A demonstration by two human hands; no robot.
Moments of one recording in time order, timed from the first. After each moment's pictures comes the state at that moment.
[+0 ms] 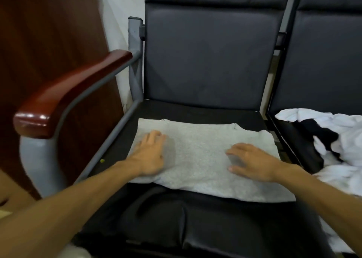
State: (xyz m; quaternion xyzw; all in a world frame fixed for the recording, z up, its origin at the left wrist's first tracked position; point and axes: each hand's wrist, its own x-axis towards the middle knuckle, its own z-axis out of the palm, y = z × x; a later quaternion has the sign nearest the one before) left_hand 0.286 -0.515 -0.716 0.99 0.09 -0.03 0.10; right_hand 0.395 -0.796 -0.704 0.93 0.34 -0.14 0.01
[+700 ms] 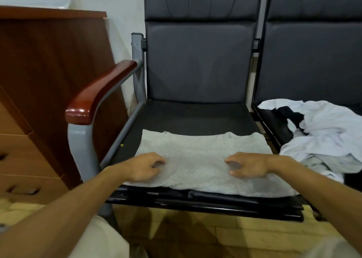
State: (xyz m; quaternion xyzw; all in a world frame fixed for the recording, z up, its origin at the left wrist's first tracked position) left_hand 0.180 -0.524 -0.692 0.97 0.00 -0.17 0.16; right_hand 0.305 -0.825 -0.688 0.91 0.31 -0.28 0.00
